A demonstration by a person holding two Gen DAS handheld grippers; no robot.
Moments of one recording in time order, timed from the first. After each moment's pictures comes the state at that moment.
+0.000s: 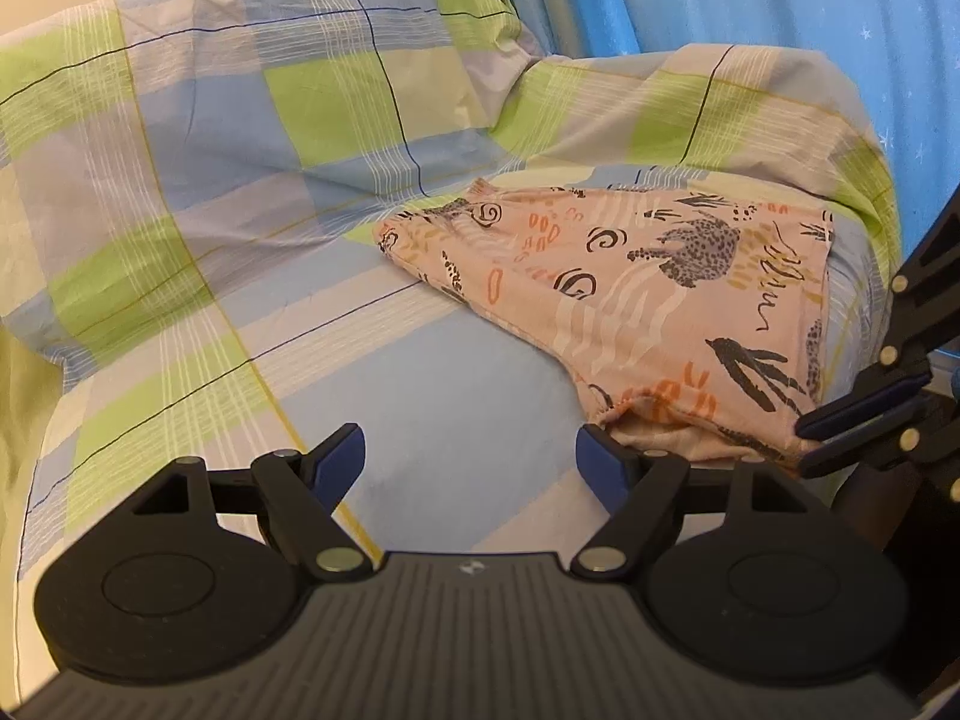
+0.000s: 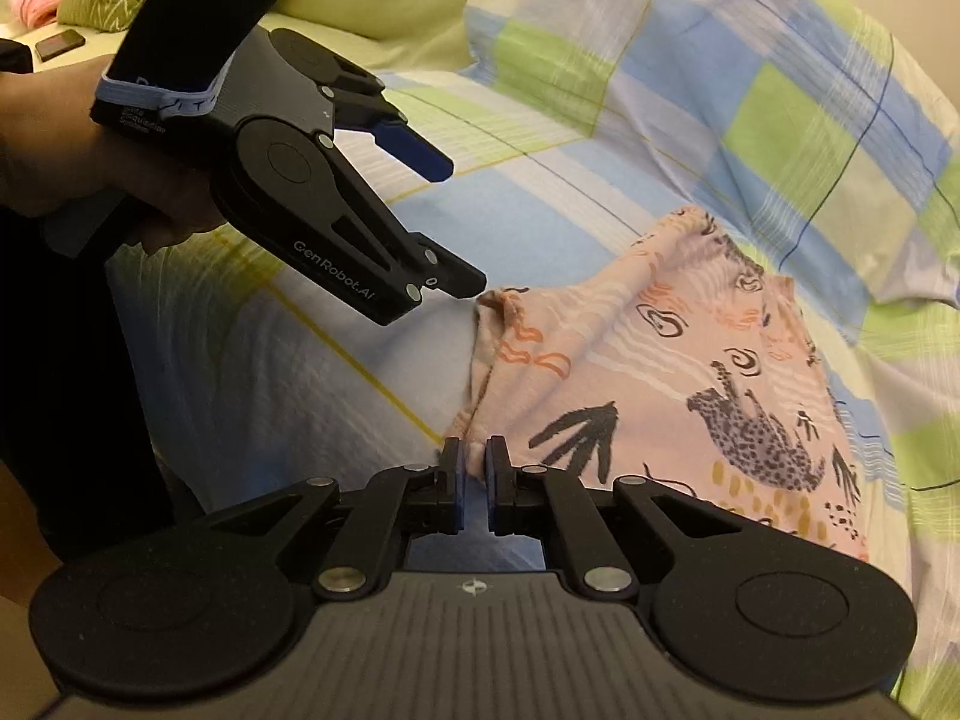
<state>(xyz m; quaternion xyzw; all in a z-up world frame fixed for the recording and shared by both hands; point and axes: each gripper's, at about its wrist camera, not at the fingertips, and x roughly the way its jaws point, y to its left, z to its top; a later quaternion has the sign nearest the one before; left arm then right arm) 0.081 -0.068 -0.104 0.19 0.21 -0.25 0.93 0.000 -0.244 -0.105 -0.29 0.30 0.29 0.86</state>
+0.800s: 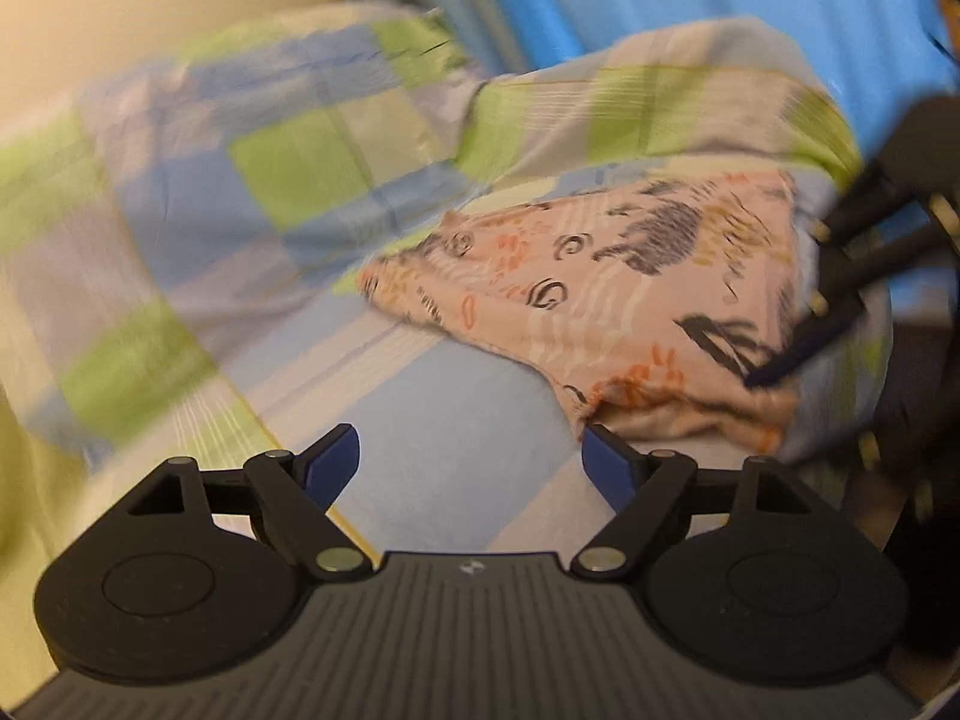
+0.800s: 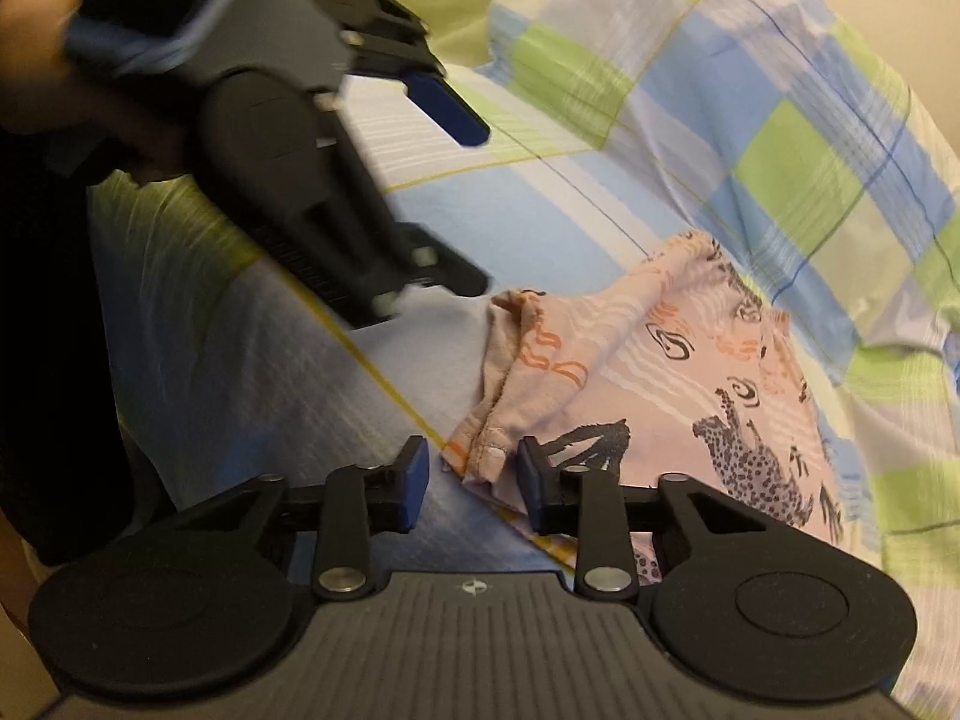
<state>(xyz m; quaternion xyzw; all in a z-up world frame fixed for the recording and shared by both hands) 0.050 -0.075 -0.108 0.31 0.13 -0.27 0.90 0.003 -0.232 -0.121 -0.33 0.29 0.27 0.86</state>
